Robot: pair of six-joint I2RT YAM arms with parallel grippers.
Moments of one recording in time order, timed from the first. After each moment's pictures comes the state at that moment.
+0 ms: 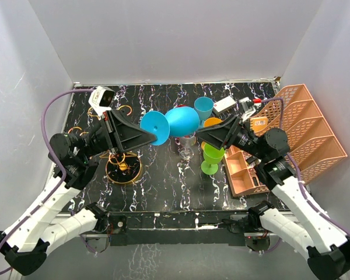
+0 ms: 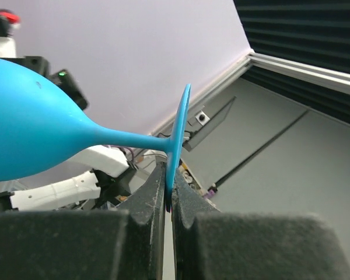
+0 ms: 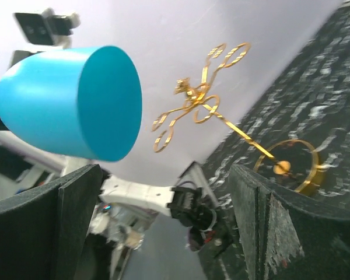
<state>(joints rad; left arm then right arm) -0.66 0.84 1.03 0.42 0.67 -1.46 0.45 0.75 0.80 0.18 -0.58 0.98</state>
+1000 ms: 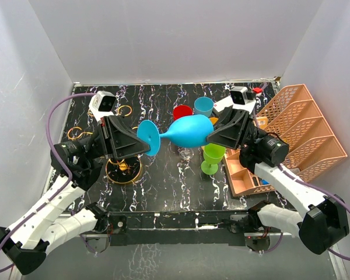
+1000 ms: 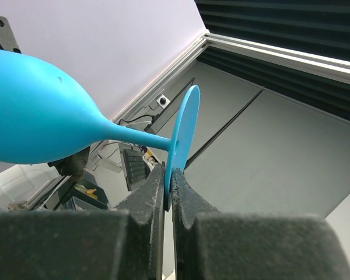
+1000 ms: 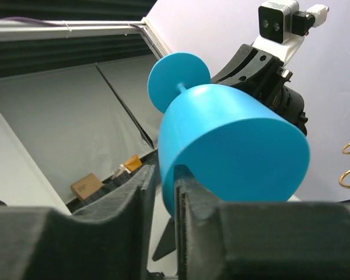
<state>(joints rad) -0.66 0.84 0.92 0.76 0.72 -1.67 0.48 1.09 0.79 1.49 -0.82 1.83</state>
